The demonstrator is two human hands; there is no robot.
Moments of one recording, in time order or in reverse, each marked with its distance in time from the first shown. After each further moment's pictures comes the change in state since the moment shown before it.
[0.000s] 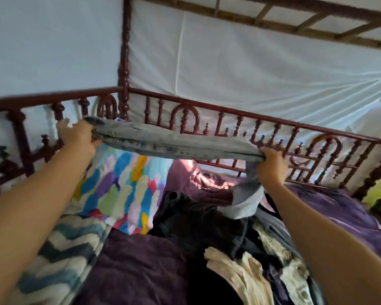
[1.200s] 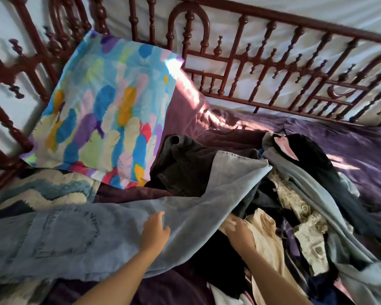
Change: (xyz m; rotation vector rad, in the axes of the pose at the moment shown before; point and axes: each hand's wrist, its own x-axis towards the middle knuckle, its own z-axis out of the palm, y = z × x) left_hand -0.164 -0.362 -0.084 1.462 -0.617 -0.183; right_hand -0.184 0.142 0.226 0.049 -0.886 0.506
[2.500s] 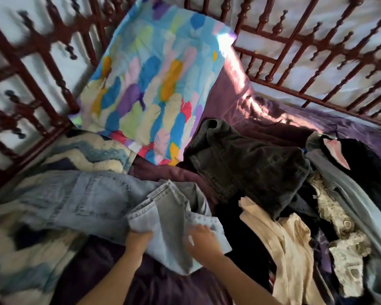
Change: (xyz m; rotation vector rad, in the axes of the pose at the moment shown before) left_hand -0.040 -0.098 -0.022 -0.813 0.143 -0.733; right_hand -0.058 -0.078 0.113 -0.674 -0.375 -0.590
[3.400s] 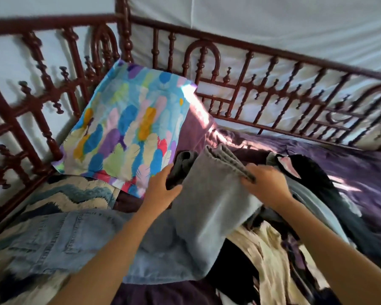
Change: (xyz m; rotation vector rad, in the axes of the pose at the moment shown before) left_hand -0.114 0.174 0.019 0.434 -0.251 1.102; right_hand -0.114 0.064 -0.225 -0.025 0.739 0.075
